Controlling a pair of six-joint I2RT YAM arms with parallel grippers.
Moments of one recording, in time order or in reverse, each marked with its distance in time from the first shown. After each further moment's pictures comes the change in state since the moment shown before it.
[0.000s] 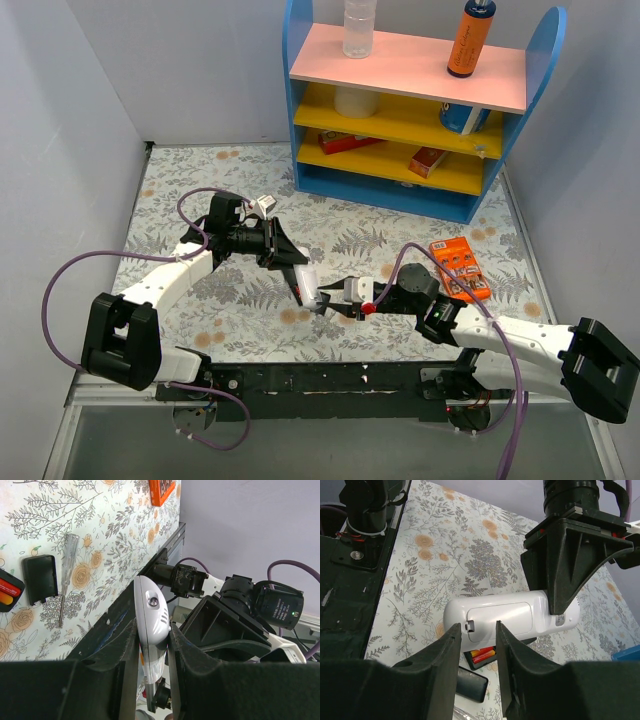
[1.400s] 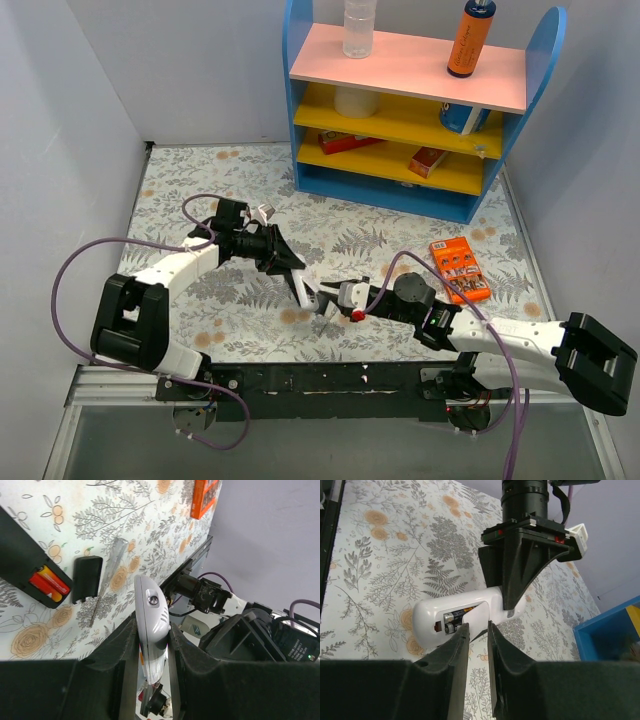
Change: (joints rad) left arm 0.010 0.097 -0.005 -0.053 -0.088 0.039; right arm 0.058 0.030 -0.048 0.080 0.234 -0.093
